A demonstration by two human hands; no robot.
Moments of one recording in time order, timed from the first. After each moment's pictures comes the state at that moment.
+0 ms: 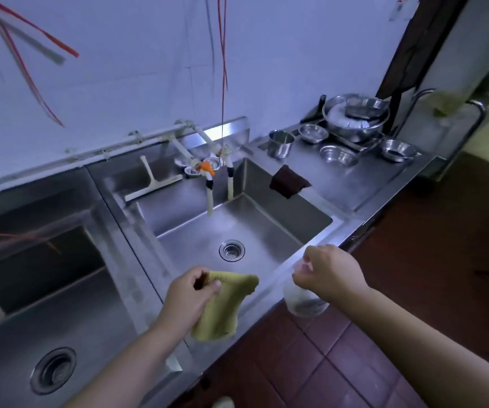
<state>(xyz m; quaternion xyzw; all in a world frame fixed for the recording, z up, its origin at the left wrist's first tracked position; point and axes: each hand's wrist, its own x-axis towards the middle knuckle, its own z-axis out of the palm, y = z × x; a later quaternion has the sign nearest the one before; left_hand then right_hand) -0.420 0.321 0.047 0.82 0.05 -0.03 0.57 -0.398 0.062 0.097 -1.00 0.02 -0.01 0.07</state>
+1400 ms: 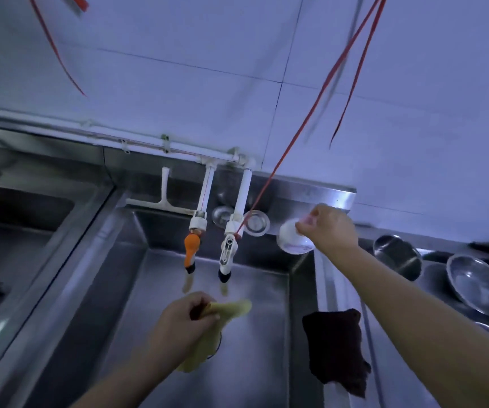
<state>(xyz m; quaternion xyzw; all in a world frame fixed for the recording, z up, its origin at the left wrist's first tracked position) -0.037 0.181 0.000 0.74 0.37 0.04 0.56 0.263 0.080 0.047 -0.95 -0.27 0.04 0.16</state>
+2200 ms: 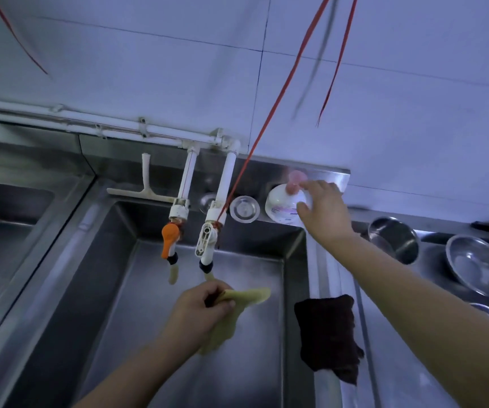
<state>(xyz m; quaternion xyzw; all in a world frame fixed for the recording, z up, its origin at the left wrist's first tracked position) 0.009 0.149 -0.009 0.72 0.35 0.05 0.59 0.279 0.066 0.036 -0.90 -0.37 0.01 0.22</state>
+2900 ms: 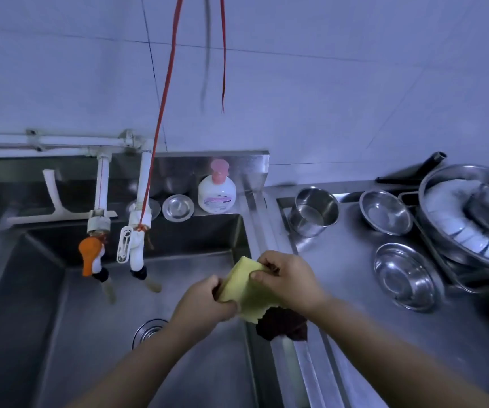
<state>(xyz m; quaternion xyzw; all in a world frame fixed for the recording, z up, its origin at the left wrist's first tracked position) 0.070 0.086 -0.017 0.77 0.25 -0.08 0.58 0.187 -0.068 0.010 -0.89 -0.29 0.17 0.30</state>
